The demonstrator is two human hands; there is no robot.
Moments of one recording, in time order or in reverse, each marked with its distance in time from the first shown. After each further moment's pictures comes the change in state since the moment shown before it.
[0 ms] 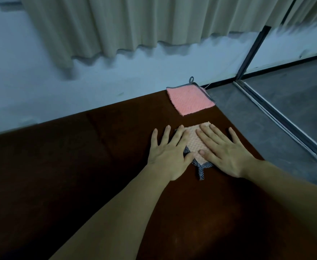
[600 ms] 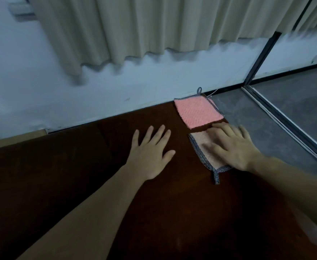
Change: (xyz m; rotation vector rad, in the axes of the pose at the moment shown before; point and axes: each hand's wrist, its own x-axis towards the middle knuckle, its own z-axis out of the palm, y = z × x) left_hand 0.006 -0.075 -0.020 -0.046 0.057 -0.081; right_hand 0.040 0.012 -0.034 0.123 0.215 0.055
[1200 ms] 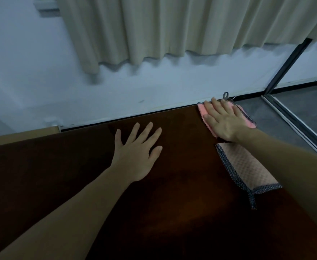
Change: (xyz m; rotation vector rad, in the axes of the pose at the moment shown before) left_hand 0.003 -0.088 0.014 -0.014 0.069 -0.149; right_hand 0.151 -0.034 0.014 -0.114 -0.071 0.079
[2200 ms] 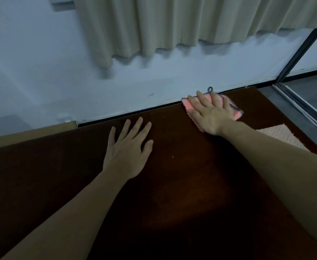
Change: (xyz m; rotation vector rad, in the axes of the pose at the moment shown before) left_hand -0.049 -0.079 -0.004 -0.040 0.082 -0.098; right_hand -0.004 -0.118 0.003 -0.034 -0.020 -0.044
